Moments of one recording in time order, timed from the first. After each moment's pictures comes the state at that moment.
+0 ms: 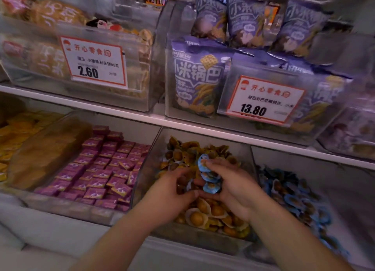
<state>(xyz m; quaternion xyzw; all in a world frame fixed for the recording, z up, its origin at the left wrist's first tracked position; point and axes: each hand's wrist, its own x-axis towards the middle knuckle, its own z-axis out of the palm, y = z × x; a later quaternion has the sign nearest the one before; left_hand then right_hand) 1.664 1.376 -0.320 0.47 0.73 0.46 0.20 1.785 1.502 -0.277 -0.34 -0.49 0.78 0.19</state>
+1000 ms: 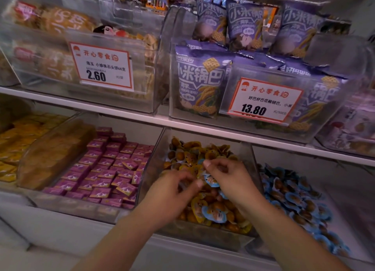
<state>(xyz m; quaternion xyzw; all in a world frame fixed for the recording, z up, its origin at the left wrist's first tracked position) 1.667 1.364 -0.308 0.48 0.75 0.43 0.17 1.786 1.492 -0.273 -0.36 -0.73 0.52 0.23</state>
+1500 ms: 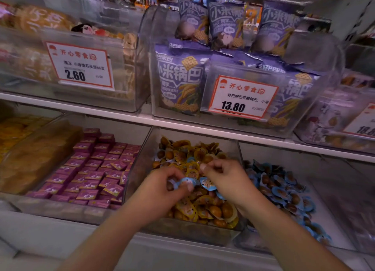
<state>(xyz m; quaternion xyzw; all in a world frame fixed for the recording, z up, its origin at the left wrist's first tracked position) 1.673 1.364 -0.300 0.47 0.73 0.47 0.16 1.806 1.498 -0.266 -0.37 -0.77 0.48 0.20</state>
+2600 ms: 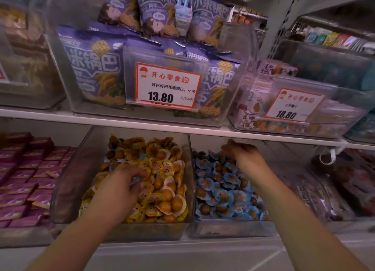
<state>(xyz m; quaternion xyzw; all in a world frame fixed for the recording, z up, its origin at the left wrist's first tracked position) 1.691 1.402 -0.318 0.48 0.80 0.36 0.08 1.912 1.598 -0.242 -0.52 -0.66 0.45 0.30</state>
